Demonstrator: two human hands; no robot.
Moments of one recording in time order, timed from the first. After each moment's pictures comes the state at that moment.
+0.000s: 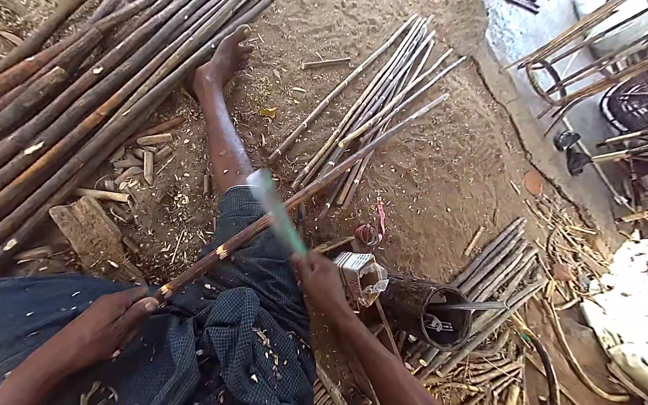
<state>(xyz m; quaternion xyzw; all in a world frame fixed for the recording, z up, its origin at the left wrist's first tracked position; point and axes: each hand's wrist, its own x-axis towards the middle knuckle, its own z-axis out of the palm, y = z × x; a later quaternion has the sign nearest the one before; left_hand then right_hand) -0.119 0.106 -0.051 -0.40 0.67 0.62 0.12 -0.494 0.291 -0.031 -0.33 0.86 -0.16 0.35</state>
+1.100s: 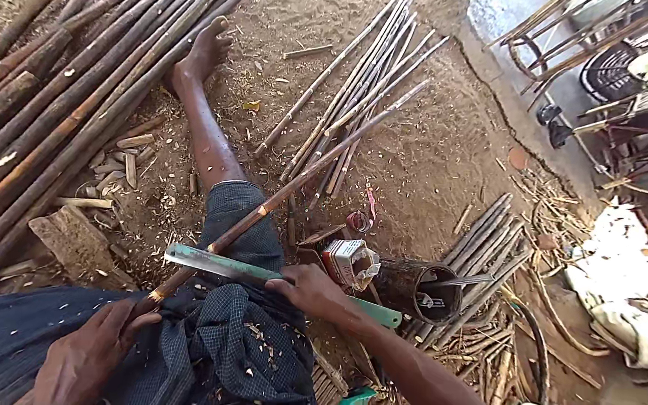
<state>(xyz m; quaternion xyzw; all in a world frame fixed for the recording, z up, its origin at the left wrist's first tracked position) -0.113 0.151 -0.056 -0.39 0.90 0.19 -0.08 -0.482 0.280 0.013 -0.42 0.80 -0.03 0.43</state>
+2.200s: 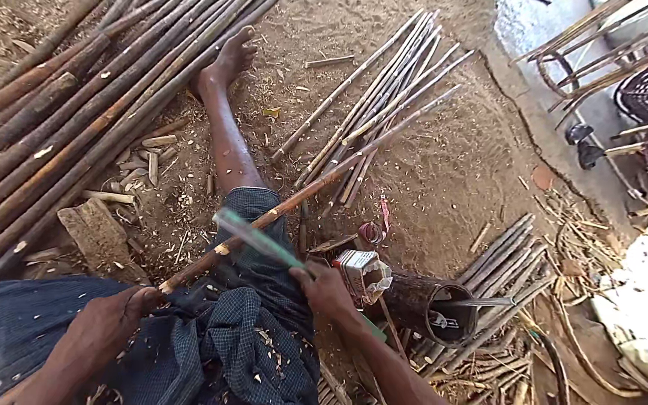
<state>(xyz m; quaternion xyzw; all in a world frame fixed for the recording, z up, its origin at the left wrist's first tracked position) -0.118 0.123 -0.051 -0.44 0.83 0.34 0.01 -0.494 0.301 -0.034 -0.37 0.86 -0.12 0.34</state>
